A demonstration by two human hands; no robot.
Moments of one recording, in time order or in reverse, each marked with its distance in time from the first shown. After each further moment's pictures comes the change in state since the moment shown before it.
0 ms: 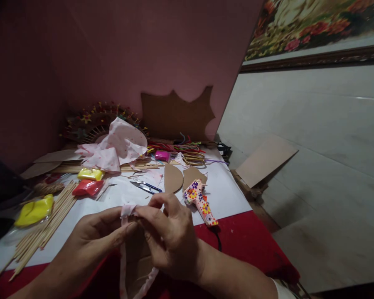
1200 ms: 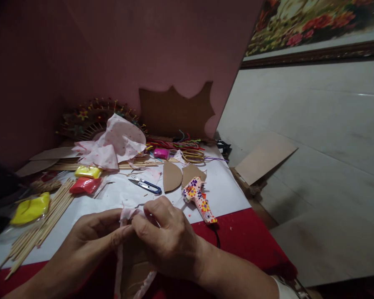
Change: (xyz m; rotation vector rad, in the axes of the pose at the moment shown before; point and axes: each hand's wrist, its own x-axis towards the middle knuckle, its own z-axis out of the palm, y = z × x) left_hand -0.002 -0.003 -0.003 -0.019 -0.076 0.011; right_hand 0.000 0.003 -0.002 -0.114 -0.123 -0.190
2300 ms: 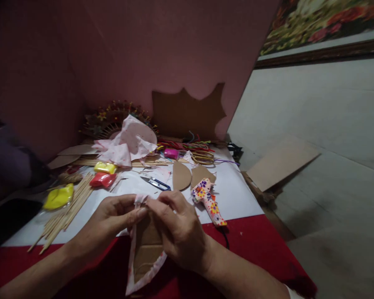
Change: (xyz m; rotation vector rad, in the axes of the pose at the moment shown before) left_hand 0.013 0.003 -0.003 -0.010 0.091 -0.011; right_hand -0.007 0.005 0.005 0.126 0.031 0.101
